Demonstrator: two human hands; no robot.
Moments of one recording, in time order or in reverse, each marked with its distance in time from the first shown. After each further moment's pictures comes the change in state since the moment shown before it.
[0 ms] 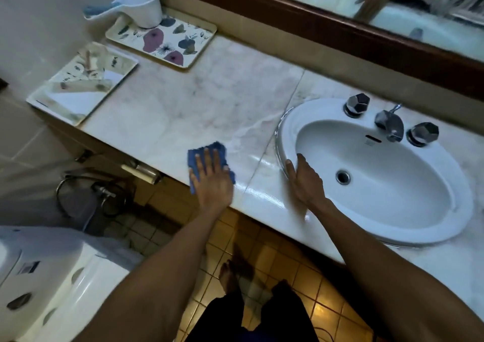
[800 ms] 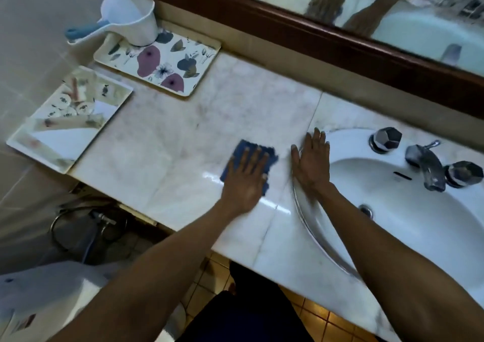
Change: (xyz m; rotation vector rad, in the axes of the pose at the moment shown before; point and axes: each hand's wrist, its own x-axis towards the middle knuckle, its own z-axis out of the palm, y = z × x) left_hand 0.145 0.034 -0.003 0.099 -0.046 0.635; right_hand 0.174 -0.057 0.001 -0.234 0.134 -0.061
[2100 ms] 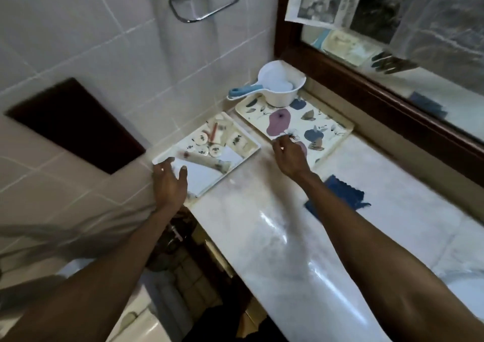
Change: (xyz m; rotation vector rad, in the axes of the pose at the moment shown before) left_hand -0.134 -0.358 -0.193 -0.348 0.594 -1.192; right_hand 0.135 -0.399 0.049 0.458 -0.256 -0.454
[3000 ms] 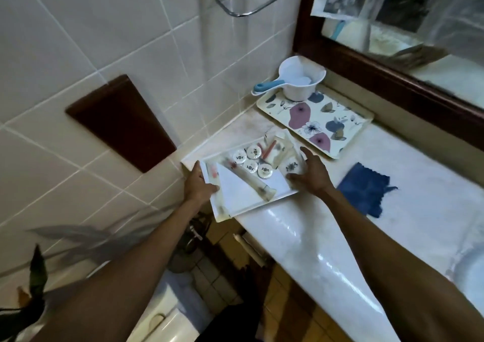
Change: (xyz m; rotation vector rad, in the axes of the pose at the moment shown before) left_hand 0.013 -0.037 -0.024 -0.216 -0.399 -0.181; right_hand -0.059 0.007 0.046 -0.044 -0.047 0.206
